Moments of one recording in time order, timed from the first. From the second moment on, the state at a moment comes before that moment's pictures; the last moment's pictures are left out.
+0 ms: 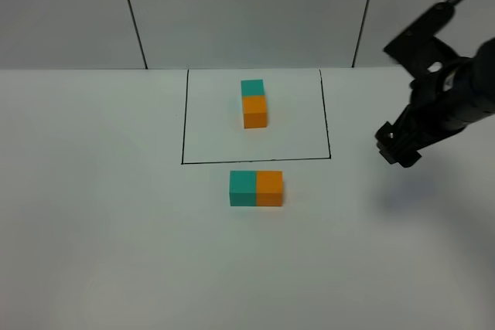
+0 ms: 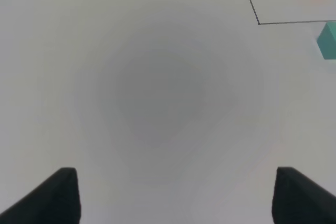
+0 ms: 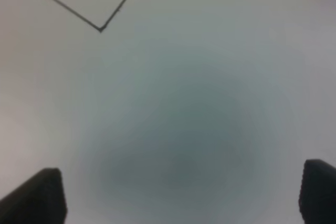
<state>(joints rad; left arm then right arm) 0.05 -0.01 -0.51 -0.08 1.05 0.07 0.31 1.67 -1.23 -0.11 0.65 -0.37</state>
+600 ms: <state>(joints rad) 0.05 -0.01 -0.51 -0.08 1.05 0.07 0.58 2.24 -1.96 0.01 1.11 -0.78</state>
